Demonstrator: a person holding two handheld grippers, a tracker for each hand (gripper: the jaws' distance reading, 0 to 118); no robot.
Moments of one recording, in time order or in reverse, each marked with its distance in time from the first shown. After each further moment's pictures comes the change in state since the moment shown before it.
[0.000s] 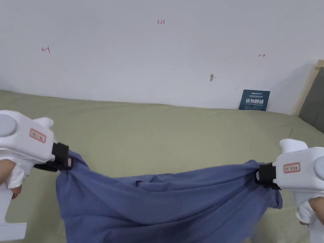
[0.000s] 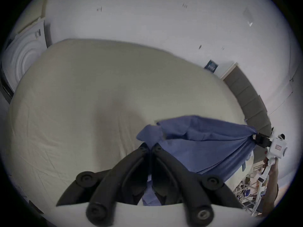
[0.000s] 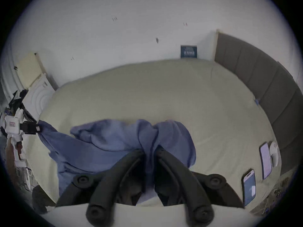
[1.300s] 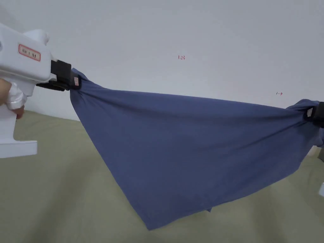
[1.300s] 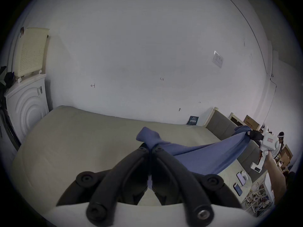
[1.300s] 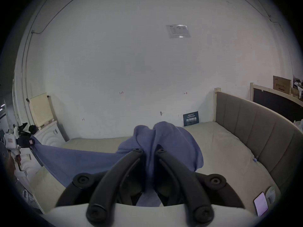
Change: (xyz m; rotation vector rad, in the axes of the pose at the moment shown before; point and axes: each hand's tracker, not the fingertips) left arm 0.003 0.123 0.117 0.485 -0.081 -0.122; right arm 0.043 0.166 0.038 0.473 0.066 -0.066
